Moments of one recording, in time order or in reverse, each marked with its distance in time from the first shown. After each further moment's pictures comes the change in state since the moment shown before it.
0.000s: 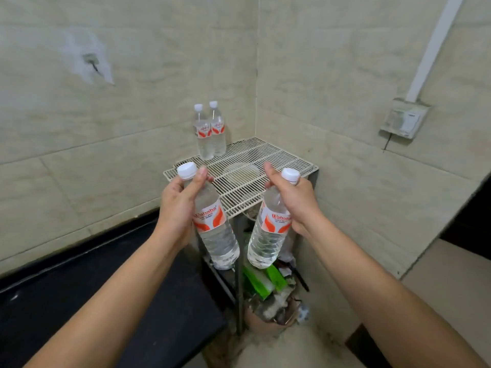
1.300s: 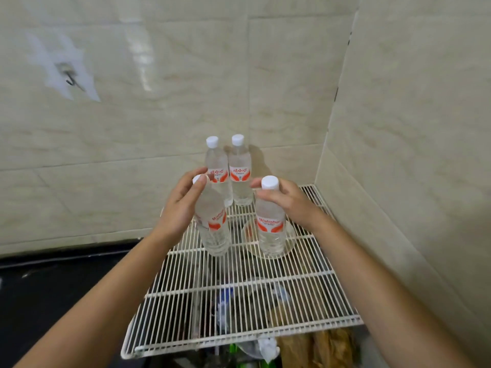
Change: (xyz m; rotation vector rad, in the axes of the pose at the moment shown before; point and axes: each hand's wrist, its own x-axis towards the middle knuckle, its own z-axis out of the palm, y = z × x) left_hand 0.316 -0.083 0.080 0.468 0.345 0.073; right_hand 0.461 0.010 0.042 -0.287 -0.999 -0.196
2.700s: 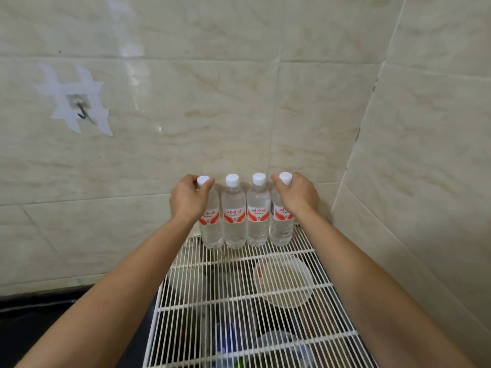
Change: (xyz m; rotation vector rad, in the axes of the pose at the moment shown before) left_hand 0.142 -0.005 -0.038 0.429 0.347 -0.122; right_hand 0.150 -0.009 0.000 -0.672 0.684 0.244
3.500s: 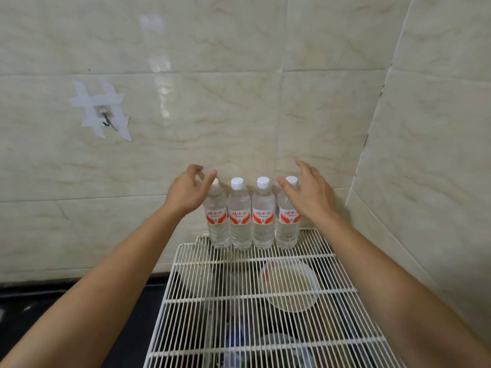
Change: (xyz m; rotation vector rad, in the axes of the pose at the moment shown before) left_hand -0.005 0.023 -0.039 0.291 -0.110 0.147; right_hand -0.005 0.009 -0.038 -0.071 -0.009 -0.323
